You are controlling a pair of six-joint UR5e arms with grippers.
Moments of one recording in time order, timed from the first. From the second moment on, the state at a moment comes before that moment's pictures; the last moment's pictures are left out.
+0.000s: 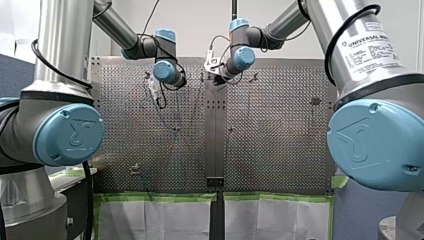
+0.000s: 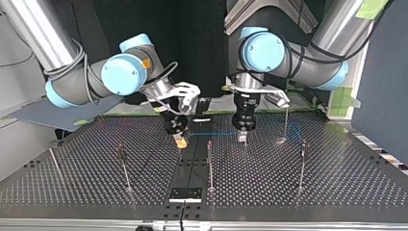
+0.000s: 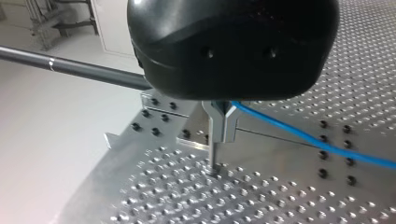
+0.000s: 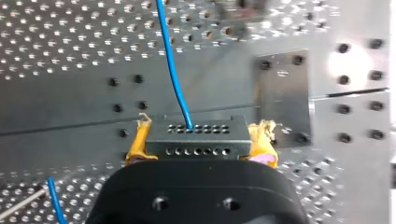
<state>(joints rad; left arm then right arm) -0.30 -1.67 -1.78 -2.76 -1.79 -1.88 2.26 -1.15 1.23 0.02 1.51 1.77</state>
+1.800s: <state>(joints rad) -0.26 -1.88 -1.49 -2.81 -1.68 -1.88 2.10 -1.15 1.18 0.02 1.37 1.82</state>
